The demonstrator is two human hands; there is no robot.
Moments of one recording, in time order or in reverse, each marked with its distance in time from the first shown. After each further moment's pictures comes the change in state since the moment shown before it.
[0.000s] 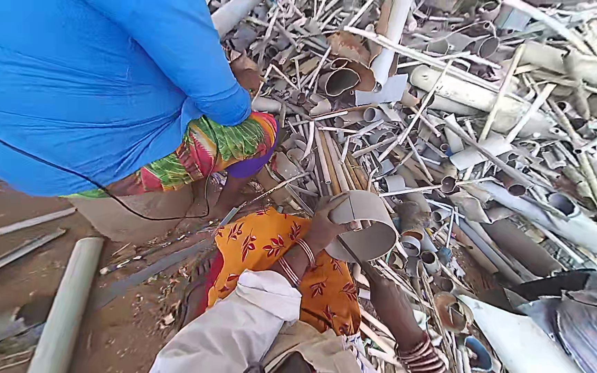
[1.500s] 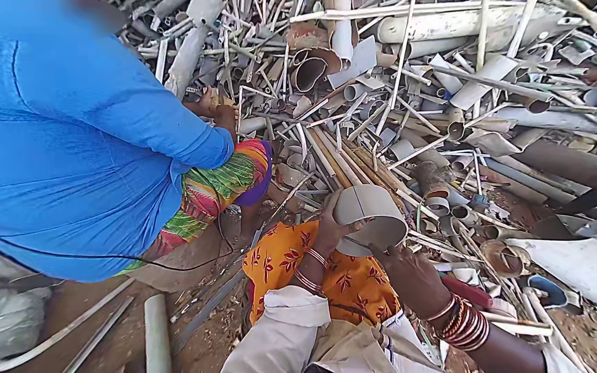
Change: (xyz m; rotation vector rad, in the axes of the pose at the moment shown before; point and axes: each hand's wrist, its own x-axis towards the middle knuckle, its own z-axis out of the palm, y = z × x) left_hand 0.001 -0.008 -0.007 0.043 -0.084 0.058; right_hand -0.023 -0.046 -0.040 -0.269 -0.046 -0.128
